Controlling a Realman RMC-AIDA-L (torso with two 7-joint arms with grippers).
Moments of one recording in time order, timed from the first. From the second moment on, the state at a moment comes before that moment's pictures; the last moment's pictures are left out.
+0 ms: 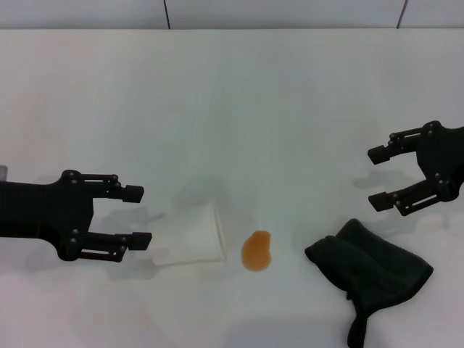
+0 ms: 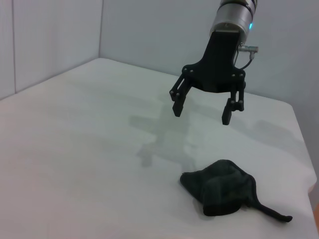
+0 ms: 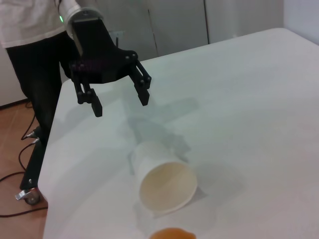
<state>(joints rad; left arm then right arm) -0.42 -2.00 0.84 0.91 2.03 1.84 -1.43 0.60 1.94 -0.90 -0.93 -2.11 -1.77 1.57</state>
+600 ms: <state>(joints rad) -0.42 -1.99 0.85 1.01 2.08 1.84 -1.55 0.60 1.95 -0.89 -0.93 -2.10 -1.77 1.57</state>
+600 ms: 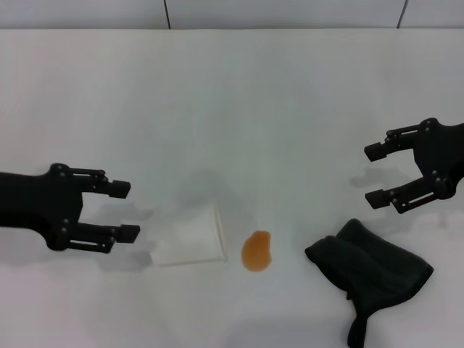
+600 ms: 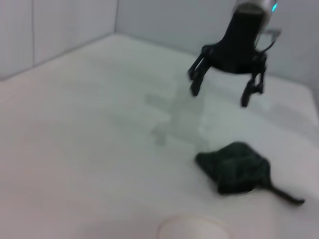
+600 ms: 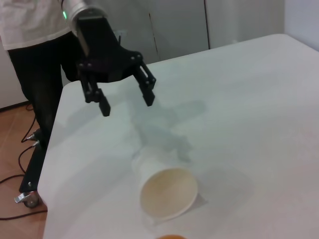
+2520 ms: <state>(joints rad) -0.68 -2.08 1.23 1.04 2.46 1.63 -1.82 0.60 2.00 -0.97 -0.97 -2.12 -1.67 1.56</state>
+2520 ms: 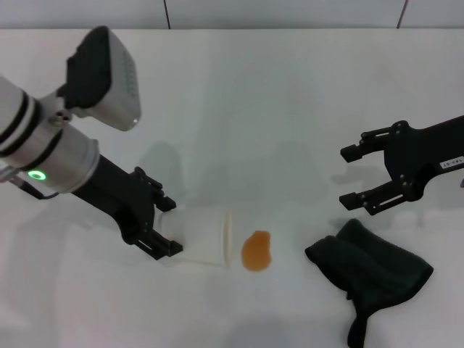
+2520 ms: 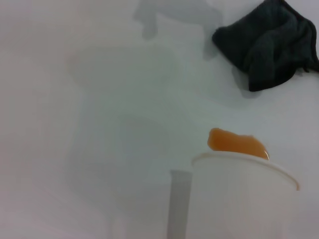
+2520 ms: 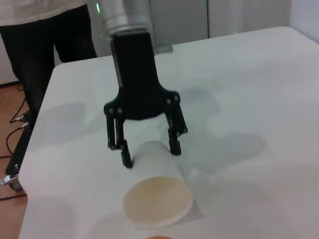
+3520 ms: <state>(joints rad) -0.73 -2.08 1.36 0.95 2.43 1.49 -1.79 0.61 2.00 -0.98 -0.96 -2.12 -1.65 1.55</state>
